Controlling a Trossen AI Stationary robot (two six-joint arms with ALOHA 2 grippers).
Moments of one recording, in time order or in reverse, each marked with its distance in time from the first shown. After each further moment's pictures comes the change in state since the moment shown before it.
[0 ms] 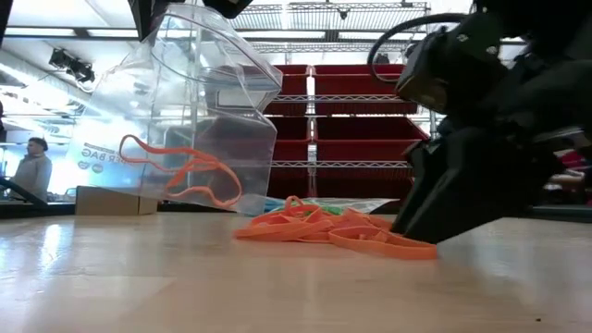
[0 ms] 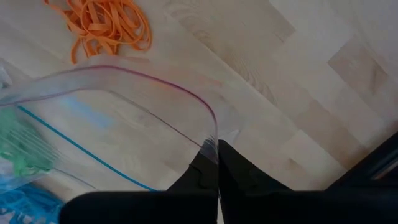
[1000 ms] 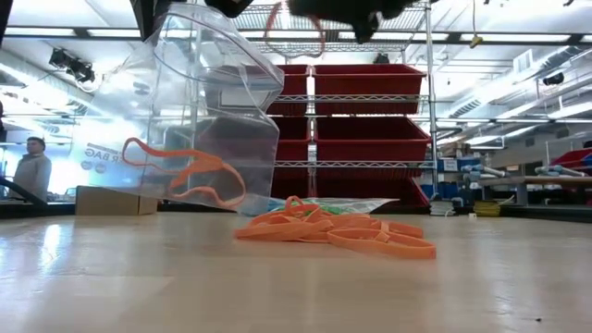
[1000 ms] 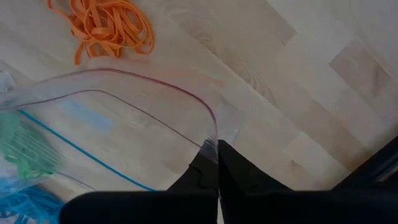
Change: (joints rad) left arm 0.000 0.000 0.000 0.011 0.000 0.009; right arm -0.150 -0.319 0.168 0.090 0.001 -0.415
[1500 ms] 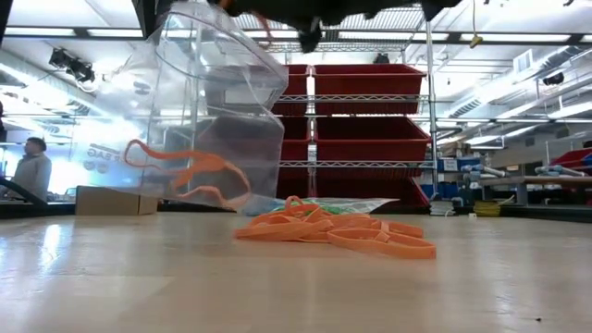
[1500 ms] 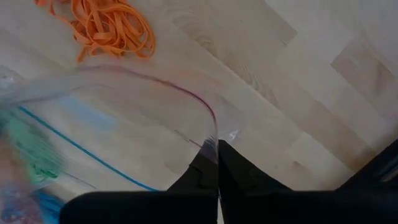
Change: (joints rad) left arm -0.004 0.000 0.000 0.009 -0.001 0.018; right arm -0.162 0.137 0.159 0.024 -0.350 0.005
